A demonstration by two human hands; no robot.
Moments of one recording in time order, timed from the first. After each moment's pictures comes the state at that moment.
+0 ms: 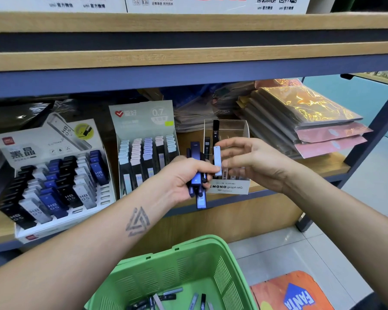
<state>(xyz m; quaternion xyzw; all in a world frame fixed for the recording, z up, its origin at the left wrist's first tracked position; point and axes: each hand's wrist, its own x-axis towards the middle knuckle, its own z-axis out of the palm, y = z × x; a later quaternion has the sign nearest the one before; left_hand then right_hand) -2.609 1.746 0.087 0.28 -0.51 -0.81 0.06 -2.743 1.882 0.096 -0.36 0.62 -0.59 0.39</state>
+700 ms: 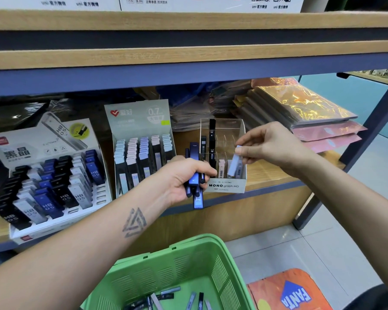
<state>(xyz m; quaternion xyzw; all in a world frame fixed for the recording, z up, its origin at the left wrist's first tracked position) -2.610 1.747 0.084 0.29 -0.53 -0.80 0.06 -2.762 1.904 0.120 -0.40 0.77 -0.47 0.17</state>
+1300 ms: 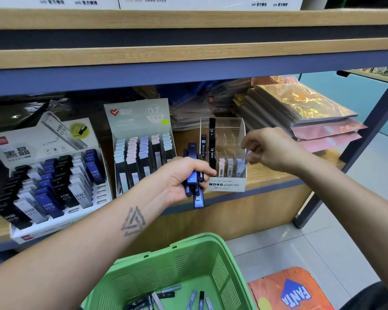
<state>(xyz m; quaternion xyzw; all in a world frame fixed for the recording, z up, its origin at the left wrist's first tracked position) -2.608 1.746 0.084 0.29 -0.48 -0.83 0.03 -2.781 1.904 0.108 -0.46 0.86 -0.21 0.02</state>
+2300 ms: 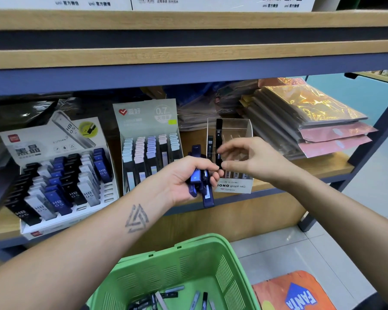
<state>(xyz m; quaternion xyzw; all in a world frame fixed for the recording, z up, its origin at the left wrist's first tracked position) -2.601 1.739 0.085 0.26 -0.41 -0.87 -0.02 -2.741 1.878 0.093 -0.50 0.77 -0.39 0.13</state>
